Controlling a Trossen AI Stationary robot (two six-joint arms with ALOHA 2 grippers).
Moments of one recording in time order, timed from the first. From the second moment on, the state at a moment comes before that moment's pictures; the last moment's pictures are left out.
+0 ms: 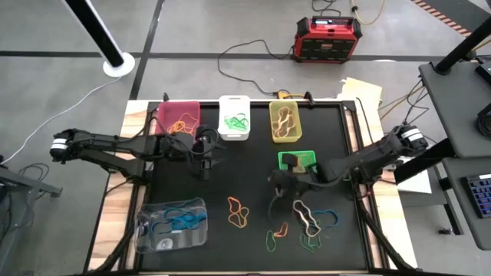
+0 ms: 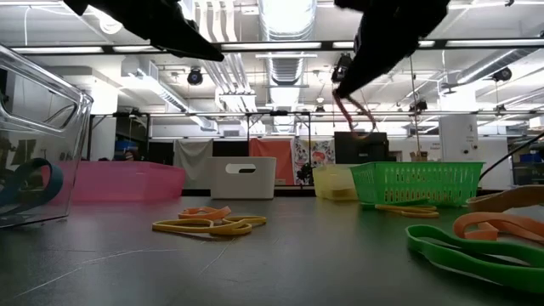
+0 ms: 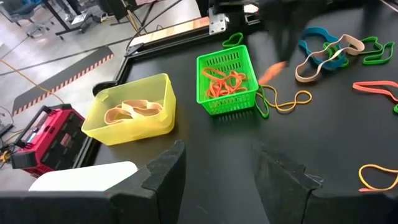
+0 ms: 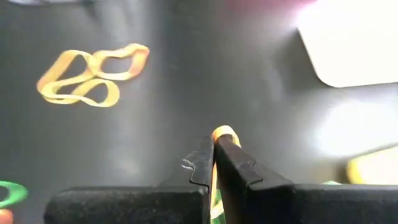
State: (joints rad) left arm 0.00 1.08 0.77 -0.14 -0.16 0.24; right arm 0.29 1.52 1.07 -0.48 0.39 0.26
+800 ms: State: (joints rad) left arm 0.00 1.08 0.77 -0.14 -0.16 0.22; right arm 0.11 1.53 1.06 -0.86 0.36 0.38
